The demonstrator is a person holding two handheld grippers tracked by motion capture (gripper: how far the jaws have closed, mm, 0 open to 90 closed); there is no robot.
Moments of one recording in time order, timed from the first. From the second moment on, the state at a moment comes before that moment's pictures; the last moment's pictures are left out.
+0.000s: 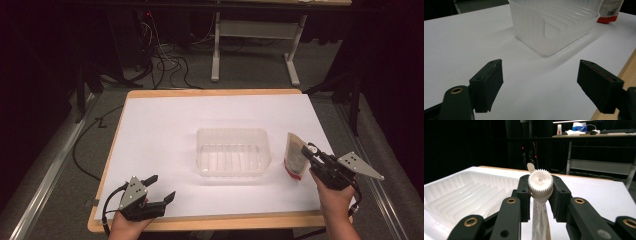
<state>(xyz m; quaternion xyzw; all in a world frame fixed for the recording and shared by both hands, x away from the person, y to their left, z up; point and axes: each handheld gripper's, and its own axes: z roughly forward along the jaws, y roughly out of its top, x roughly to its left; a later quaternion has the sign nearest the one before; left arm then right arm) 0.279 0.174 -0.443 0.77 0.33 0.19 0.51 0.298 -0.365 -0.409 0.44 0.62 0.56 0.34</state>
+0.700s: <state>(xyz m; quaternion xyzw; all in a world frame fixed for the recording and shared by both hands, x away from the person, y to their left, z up) 0.295 0.152 -0.442 0.78 0.31 0.17 0.52 0.280 -0.370 -0.414 0.45 0.64 0.53 0.33</state>
